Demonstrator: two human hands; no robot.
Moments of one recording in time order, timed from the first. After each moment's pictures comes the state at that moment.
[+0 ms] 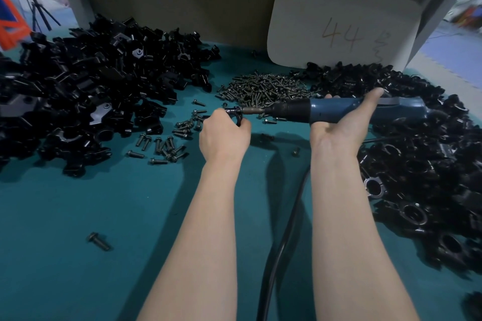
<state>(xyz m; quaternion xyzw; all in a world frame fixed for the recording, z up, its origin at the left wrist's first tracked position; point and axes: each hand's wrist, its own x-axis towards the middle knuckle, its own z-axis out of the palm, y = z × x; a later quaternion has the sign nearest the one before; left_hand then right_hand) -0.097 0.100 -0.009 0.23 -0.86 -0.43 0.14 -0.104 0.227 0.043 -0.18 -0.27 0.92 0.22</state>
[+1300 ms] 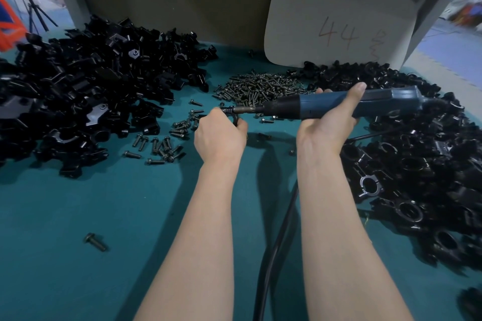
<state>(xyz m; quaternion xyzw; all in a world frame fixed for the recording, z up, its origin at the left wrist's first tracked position) -0.096 0.102 -0.009 0.23 -0.89 -0.37 0.16 -0.112 0.221 0.033 -0.15 -0.27 0.92 0.24</state>
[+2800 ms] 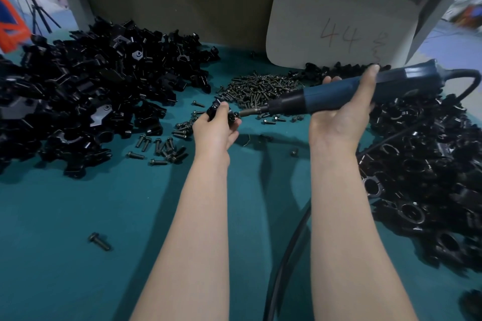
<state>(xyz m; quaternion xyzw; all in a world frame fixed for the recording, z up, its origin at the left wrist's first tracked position) -0.091 0.093 0.000 0.27 -0.48 -0.83 0.09 -0.103 0.229 0.046 -0.07 -0.29 0.93 0.24</state>
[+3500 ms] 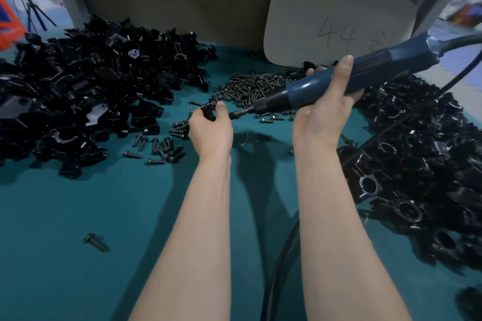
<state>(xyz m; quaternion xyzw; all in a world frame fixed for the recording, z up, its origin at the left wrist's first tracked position) -0.100 0.100 -0.011 0.27 -0.58 -0.74 0.21 -0.101 0.208 0.048 -0.02 -0.37 0.89 0.26</state>
